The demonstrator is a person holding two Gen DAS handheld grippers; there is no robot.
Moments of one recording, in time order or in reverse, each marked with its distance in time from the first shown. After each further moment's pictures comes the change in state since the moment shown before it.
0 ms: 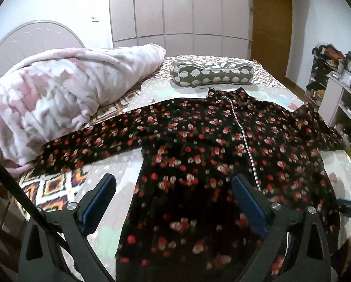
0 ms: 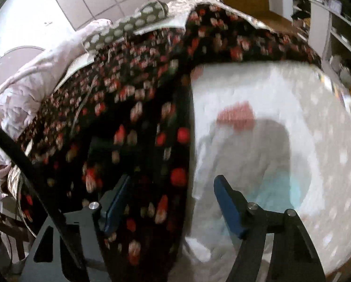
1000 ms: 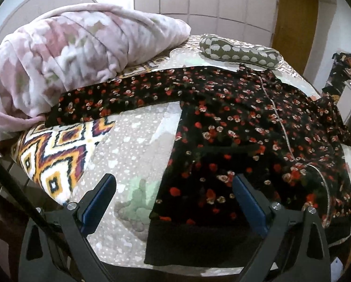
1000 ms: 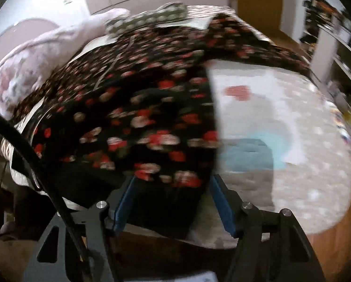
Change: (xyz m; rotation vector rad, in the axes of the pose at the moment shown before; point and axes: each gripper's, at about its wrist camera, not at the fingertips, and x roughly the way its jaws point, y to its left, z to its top) left arm 0.020 0.066 -0.064 -0.120 0.139 0.059; right arm -0.038 0.052 -0.068 -0.195 -0.042 -0.073
